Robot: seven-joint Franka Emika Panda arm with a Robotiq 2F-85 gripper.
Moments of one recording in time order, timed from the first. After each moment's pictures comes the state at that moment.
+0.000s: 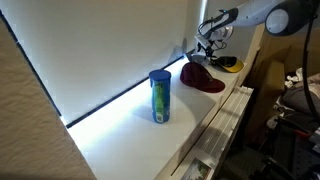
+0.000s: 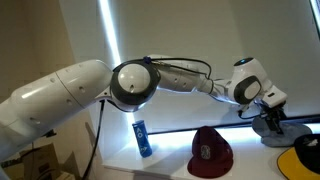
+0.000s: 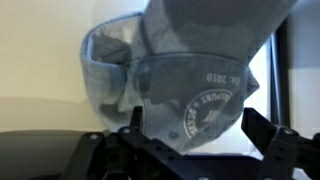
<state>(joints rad) -0.48 1.24 -0.18 -0.81 0.32 2.50 1.17</state>
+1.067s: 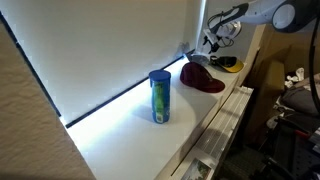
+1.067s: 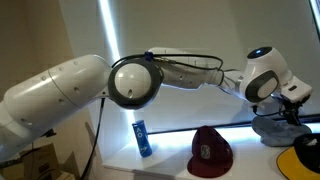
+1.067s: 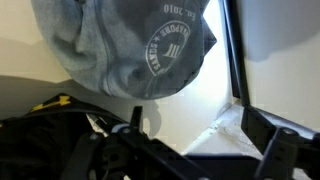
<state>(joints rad) -0.60 1.24 -0.06 -0.78 0.39 2.61 1.00</state>
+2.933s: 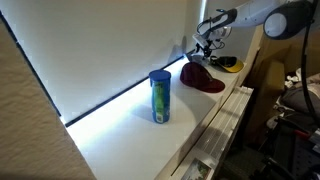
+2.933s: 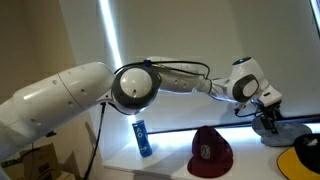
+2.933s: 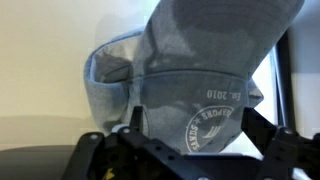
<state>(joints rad) -0.47 1.27 -0.17 -0.73 0.29 2.42 1.23</state>
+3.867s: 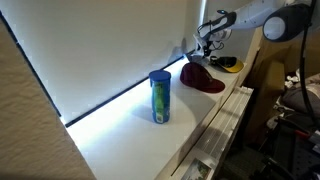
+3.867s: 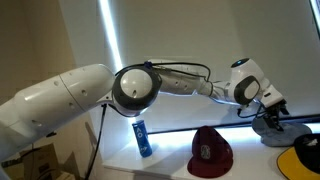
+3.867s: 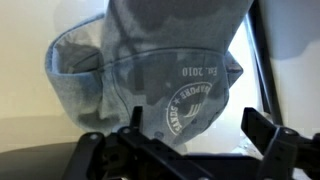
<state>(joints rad) -0.46 1.29 -0.21 -0.73 0.29 2.53 1.35</state>
